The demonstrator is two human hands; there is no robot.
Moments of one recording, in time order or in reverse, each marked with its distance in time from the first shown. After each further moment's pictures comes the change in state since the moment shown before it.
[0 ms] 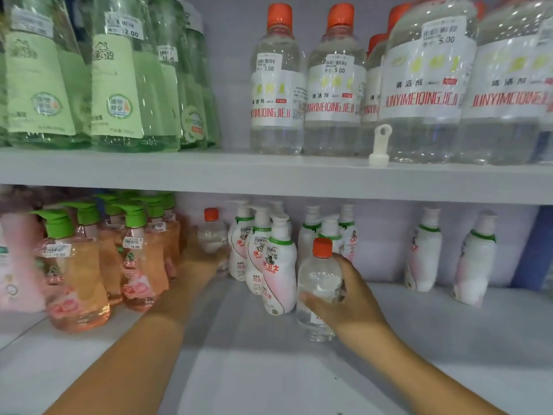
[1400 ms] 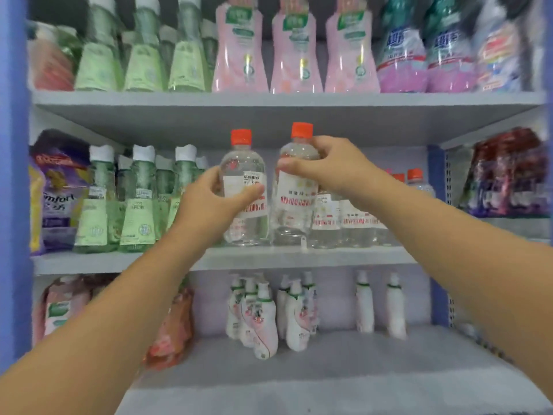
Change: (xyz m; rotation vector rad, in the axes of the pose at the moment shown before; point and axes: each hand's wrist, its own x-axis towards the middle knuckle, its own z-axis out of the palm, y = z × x) left_hand -0.173 0.325 -0.234 -0.345 -0.116 0.524; right_hand -0.066 -0.379 -0.132 -0.169 0.028 -0.451
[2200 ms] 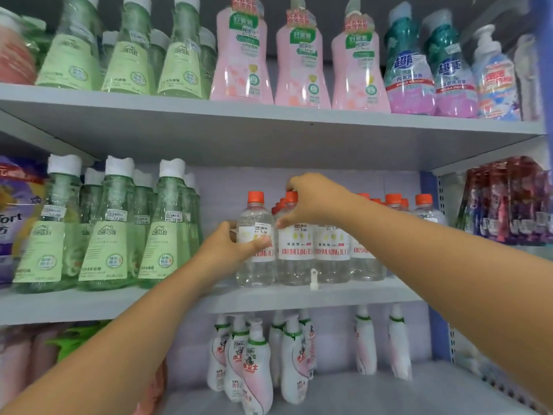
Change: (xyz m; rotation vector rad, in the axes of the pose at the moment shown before) left_hand 0.075 -0.104 0.040 0.031 -0.252 -0.167; right_hand 0.096 0.048 0.041 -0.989 -0.088 -0.007
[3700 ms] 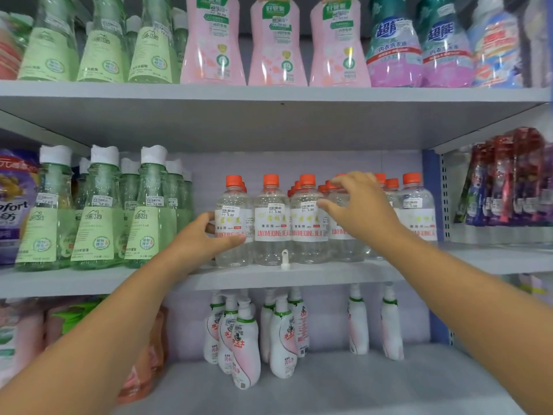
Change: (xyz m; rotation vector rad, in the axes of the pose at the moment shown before) left_hand -0.014 -0.005 0.009 0.058 0.022 -0.013; right_hand -0.067 0.112 0.042 0.268 0.378 0.104
